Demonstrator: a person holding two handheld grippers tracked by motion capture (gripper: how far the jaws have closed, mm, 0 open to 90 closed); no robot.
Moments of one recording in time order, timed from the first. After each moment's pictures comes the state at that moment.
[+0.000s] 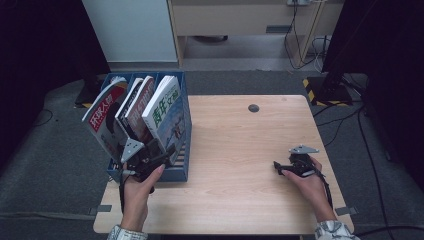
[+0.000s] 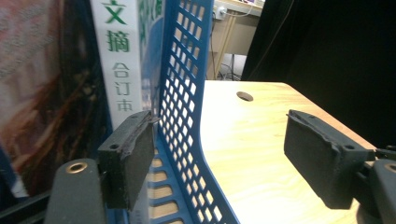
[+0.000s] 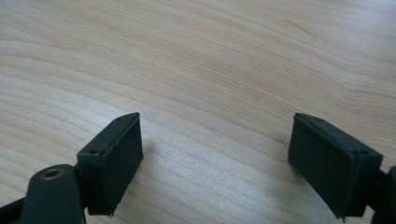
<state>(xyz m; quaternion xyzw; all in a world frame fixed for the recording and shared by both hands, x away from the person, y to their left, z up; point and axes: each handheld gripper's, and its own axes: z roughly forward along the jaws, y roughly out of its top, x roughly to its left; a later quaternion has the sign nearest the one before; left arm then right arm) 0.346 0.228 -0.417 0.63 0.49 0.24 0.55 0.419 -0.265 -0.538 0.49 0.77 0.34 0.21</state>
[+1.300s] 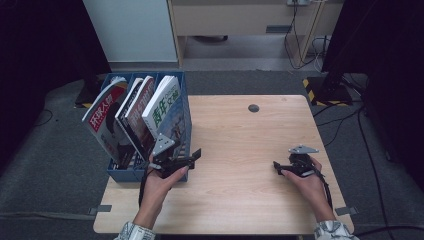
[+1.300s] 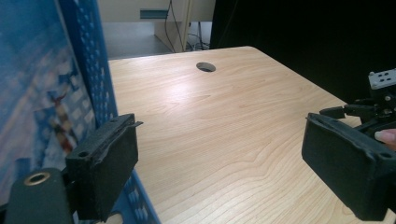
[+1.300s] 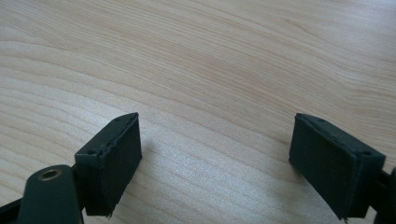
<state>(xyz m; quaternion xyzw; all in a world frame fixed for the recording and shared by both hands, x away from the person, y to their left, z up) 0.369 0.171 -0.426 0.70 0.43 0.20 0.53 0.419 -0.264 -0.538 0.49 0.77 0.34 0.21</state>
